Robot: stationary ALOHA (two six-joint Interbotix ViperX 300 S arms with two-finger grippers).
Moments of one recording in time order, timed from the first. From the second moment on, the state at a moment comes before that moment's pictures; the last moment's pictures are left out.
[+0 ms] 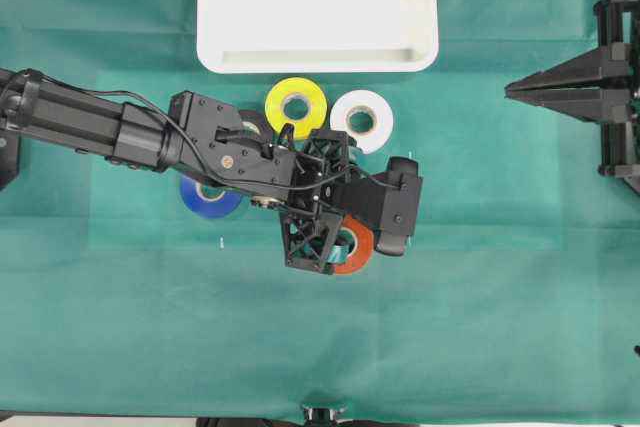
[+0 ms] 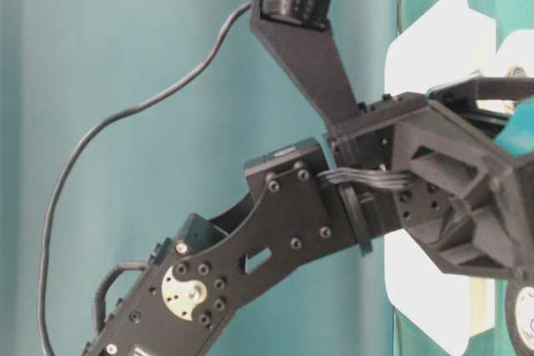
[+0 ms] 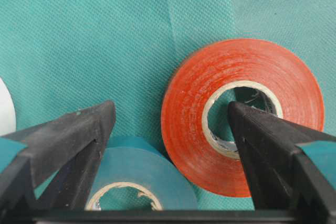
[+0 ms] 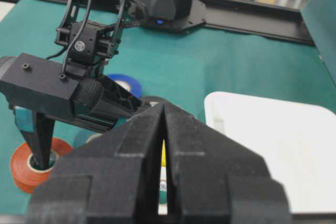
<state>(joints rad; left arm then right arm) -0.16 0.39 0.15 0.00 0.57 0.02 0.00 -0.91 1.14 0.00 -0.13 0.01</state>
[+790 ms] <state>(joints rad) -0.16 0.39 0.13 0.00 0.63 0.02 0.00 -0.91 1.14 0.00 -0.13 0.01</state>
